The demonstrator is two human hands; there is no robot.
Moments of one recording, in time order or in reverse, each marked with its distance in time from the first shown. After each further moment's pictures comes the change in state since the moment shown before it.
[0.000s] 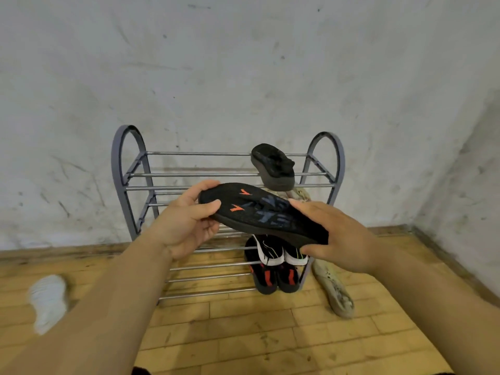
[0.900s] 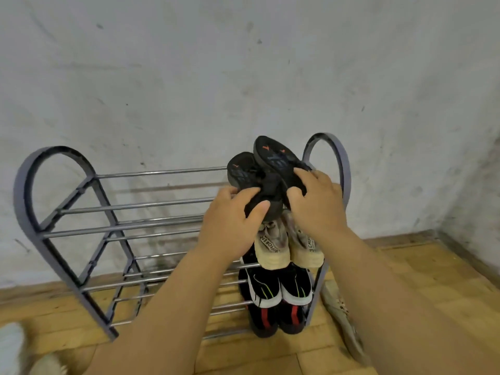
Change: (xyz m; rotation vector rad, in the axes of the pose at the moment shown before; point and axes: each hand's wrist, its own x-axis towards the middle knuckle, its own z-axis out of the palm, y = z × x) left_hand 0.174 -0.061 0.088 1.237 0.191 0.412; right_hand 0.153 0.098 0.010 0.123 0.409 0.508
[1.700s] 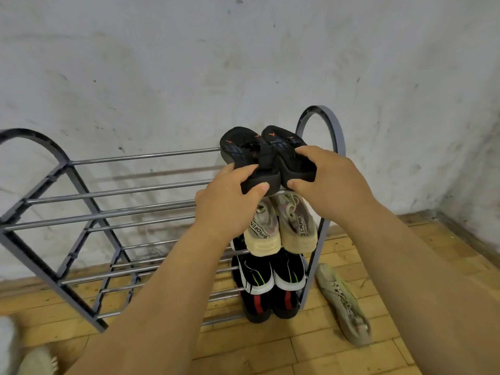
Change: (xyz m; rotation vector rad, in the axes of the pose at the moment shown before) left_hand 0.019 0.019 0.028 0.016 0.011 -0.056; right_hand 0.003 0.036 -0.031 -0.074 0.054 -0.203
